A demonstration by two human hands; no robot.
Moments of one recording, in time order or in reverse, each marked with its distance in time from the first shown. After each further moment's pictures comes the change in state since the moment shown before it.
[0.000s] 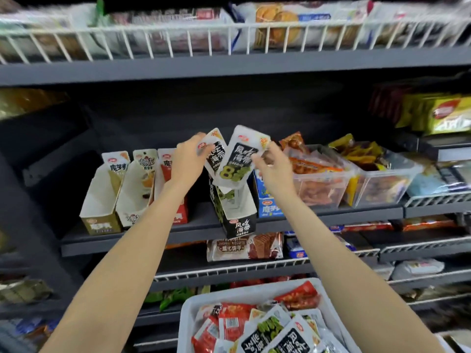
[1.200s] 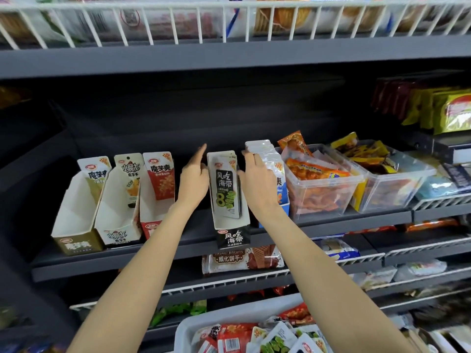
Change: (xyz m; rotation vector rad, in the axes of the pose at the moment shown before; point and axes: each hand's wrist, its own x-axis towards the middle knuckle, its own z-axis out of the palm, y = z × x) left_hand 0.000 -0.035 0.058 -0.224 -0.121 -0.133; right_hand 0.026 0.045 0.045 -0.875 -0.077 -0.133
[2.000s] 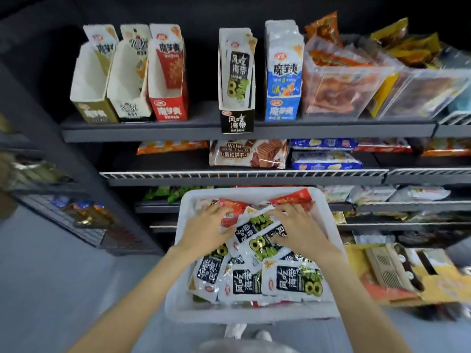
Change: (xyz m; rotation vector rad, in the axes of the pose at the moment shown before) left_hand -0.319 -0.038 0.017 0.557 -0.657 -0.148; right_hand -0.284 0.111 -0.023 -0.072 -0.892 -0.162
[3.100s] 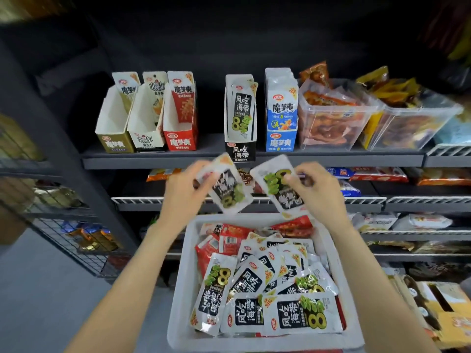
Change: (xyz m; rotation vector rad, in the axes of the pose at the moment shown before) left_hand 0.006 0.026 -0.132 -0.413 0.650 0.121; right_hand 0.013 -0.016 -0.119 0.563 0.682 -0.027
